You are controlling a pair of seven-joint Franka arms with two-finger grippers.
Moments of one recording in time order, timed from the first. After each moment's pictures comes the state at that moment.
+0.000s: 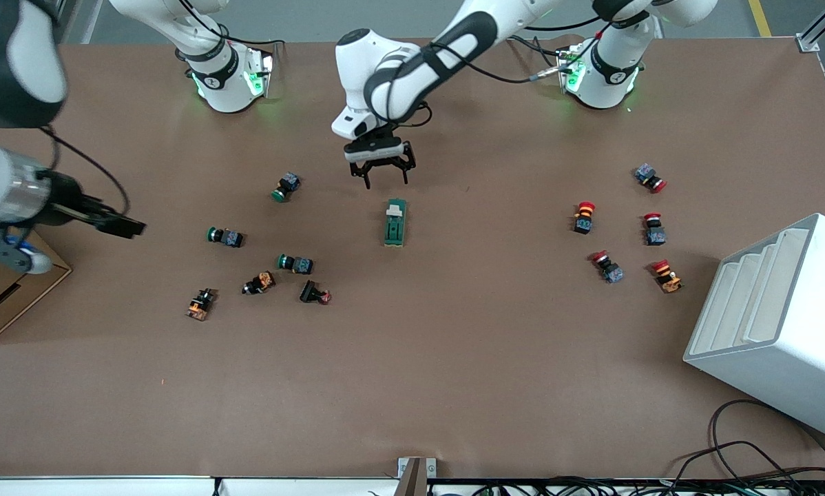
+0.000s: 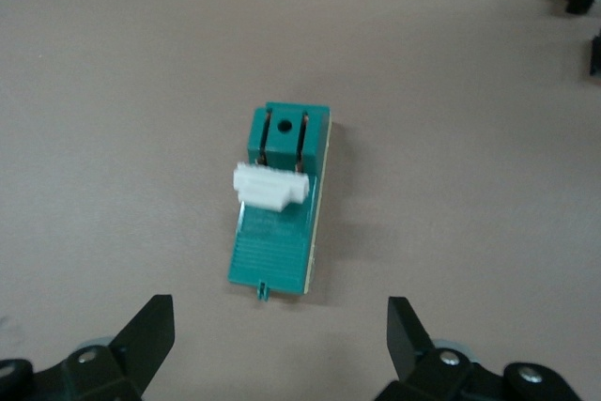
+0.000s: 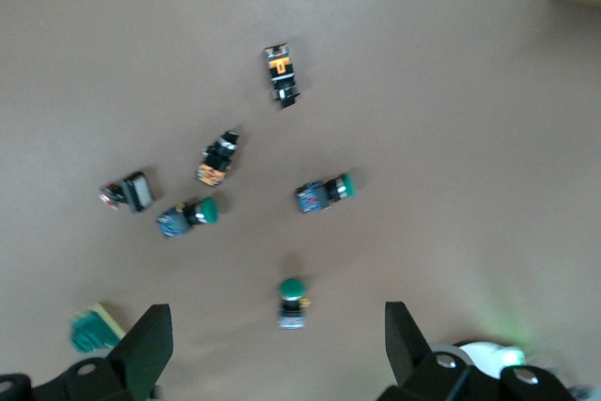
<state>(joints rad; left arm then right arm) -0.75 0.72 -0.56 -1.73 1.13 2.11 -1.95 0.15 0.20 -0.06 -1.50 0.09 1.50 0.70</state>
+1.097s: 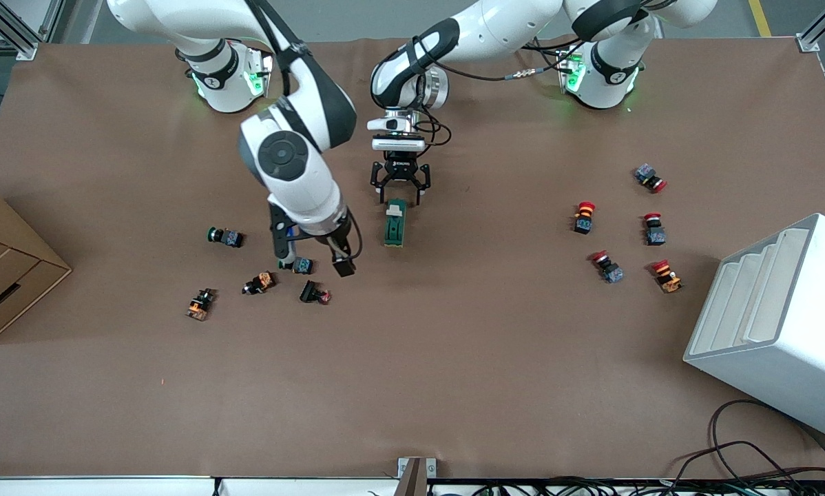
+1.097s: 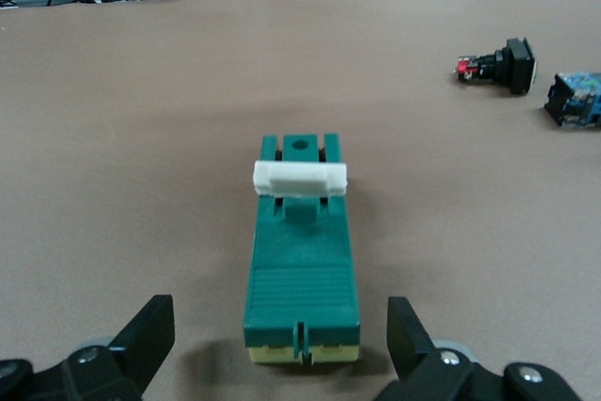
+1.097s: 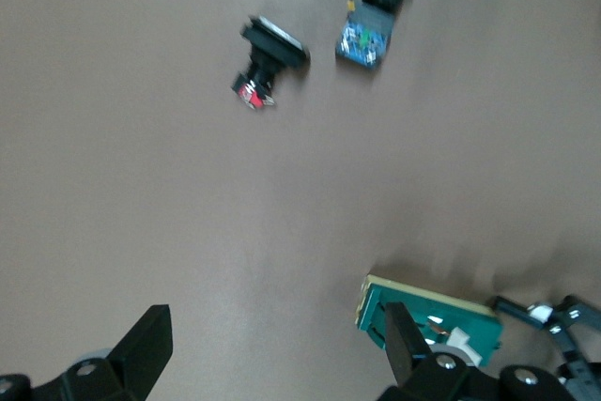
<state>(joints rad) -0.77 0.85 -0.54 -1.91 1.88 1.93 -2.48 0.66 0.41 -0.05 -1.77 0.09 2.28 1.94</state>
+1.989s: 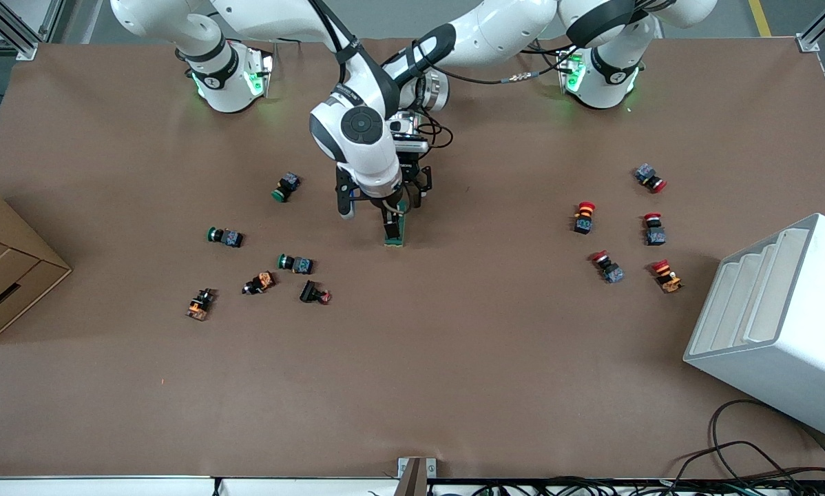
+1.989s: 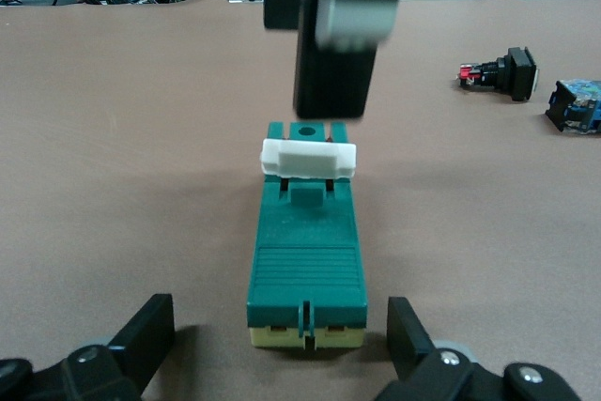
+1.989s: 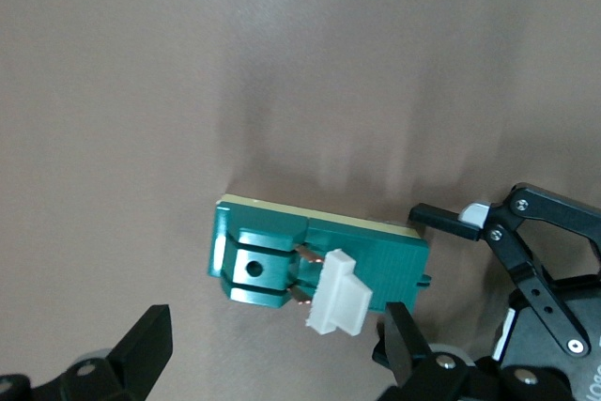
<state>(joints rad) -0.78 0.87 -0.54 -1.91 1.92 1.88 -2.55 0.88 0.47 -0.05 -1.96 0.09 2.52 2.21</state>
